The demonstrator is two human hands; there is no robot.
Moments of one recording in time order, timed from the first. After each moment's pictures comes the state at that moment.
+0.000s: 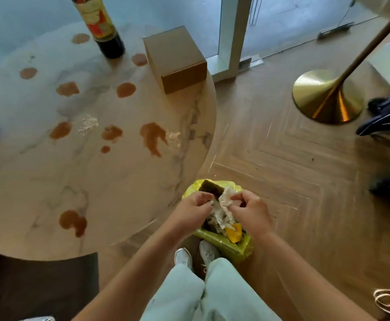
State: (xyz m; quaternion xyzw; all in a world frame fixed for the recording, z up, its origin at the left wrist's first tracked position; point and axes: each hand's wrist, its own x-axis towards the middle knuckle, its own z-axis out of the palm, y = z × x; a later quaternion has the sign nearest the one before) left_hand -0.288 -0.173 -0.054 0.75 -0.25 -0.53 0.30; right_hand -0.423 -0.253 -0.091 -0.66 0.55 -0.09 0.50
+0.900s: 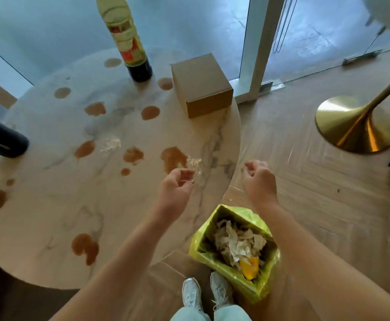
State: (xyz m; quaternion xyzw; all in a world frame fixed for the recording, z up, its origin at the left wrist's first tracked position) left_hand -0.196 -0.211 -0.043 0.81 -0.26 -0.30 0.44; right_hand -0.324 -0.345 -0.090 -0.74 0.52 -0.18 0.38
